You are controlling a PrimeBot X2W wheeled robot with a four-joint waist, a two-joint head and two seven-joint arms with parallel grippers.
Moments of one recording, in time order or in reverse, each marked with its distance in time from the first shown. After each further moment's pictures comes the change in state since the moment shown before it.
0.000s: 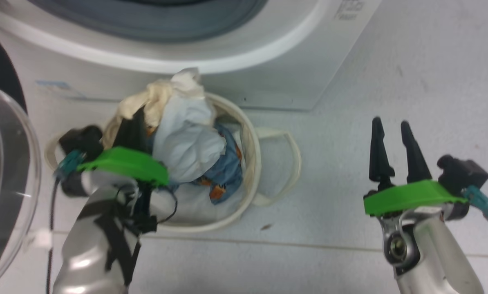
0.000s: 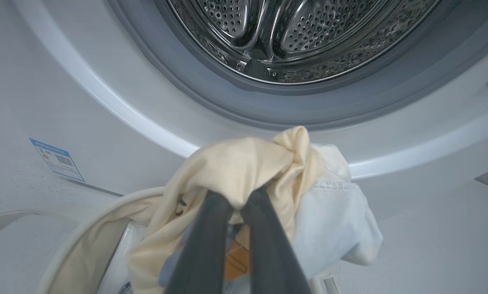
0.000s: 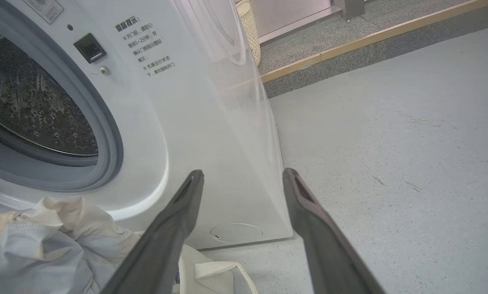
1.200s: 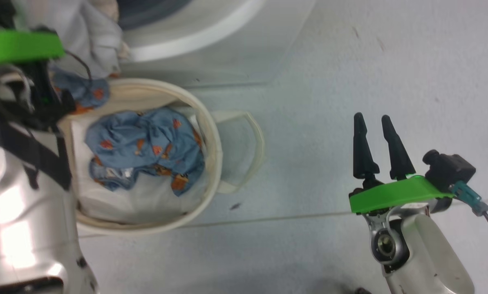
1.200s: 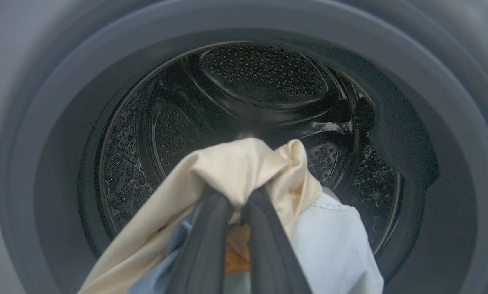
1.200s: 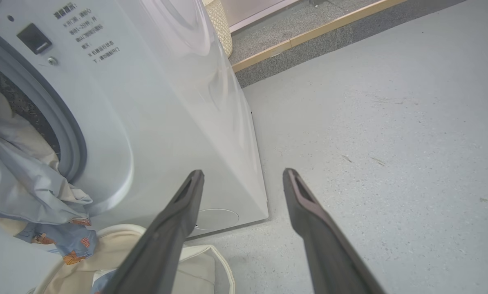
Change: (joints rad) left arm -0.234 -0.030 0.470 -0.344 0.276 -0.078 -0.008; right arm 0.000 0.003 0.075 -0.030 0.054 0.000 0.000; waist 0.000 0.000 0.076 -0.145
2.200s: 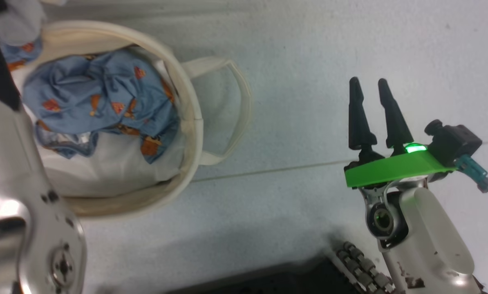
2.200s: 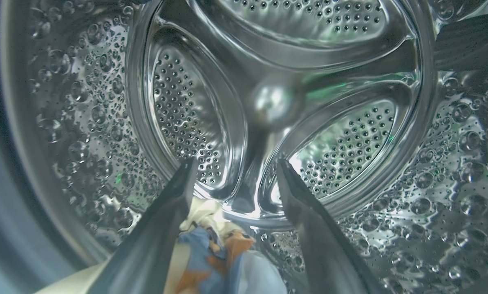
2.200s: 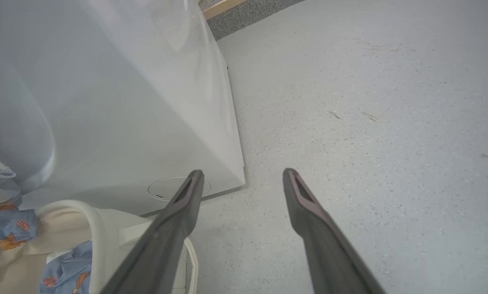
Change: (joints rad) left arm -0.382 0.001 0.158 0.118 0.185 -0.056 -0.001; right arm -0.096 0.001 0.038 -0.047 0.023 0.000 0.000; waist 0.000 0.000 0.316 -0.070
